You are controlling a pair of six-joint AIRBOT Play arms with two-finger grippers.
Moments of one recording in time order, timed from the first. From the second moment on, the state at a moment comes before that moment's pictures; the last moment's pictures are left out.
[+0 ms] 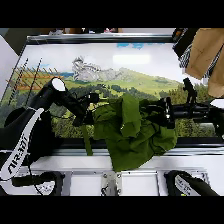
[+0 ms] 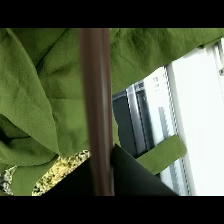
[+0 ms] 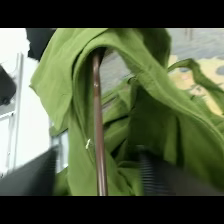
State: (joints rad) left arm -0.25 -1.48 1.23 0.91 -1.57 -0.04; right arm -0.22 -1.09 0.81 -0.28 1.57 0.00
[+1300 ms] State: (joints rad) left arm -0.24 -1.48 1.23 0.90 -1.57 -0.05; right arm -0.21 -1.09 0.81 -0.26 1.52 -0.29
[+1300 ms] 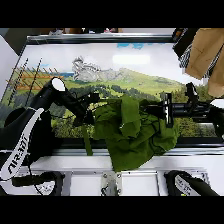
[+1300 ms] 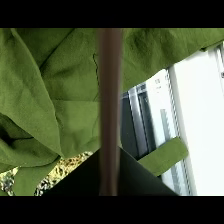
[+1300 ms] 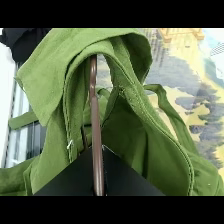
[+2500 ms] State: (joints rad) left arm -0.08 -1.40 1.23 0.86 -1.49 -0.44; right arm -0.21 -1.09 0.81 -0.24 1.52 -0.24
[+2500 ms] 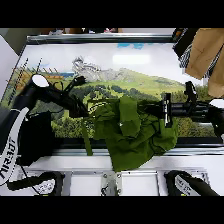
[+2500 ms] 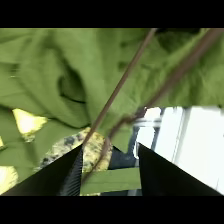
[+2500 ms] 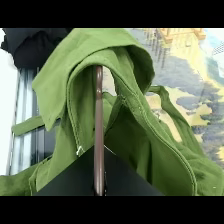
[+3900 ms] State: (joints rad) left arm -0.06 -1.01 0.61 0.80 -0.98 -1.20; right arm -0.22 -0.86 0.81 -0.07 1.32 -0.03
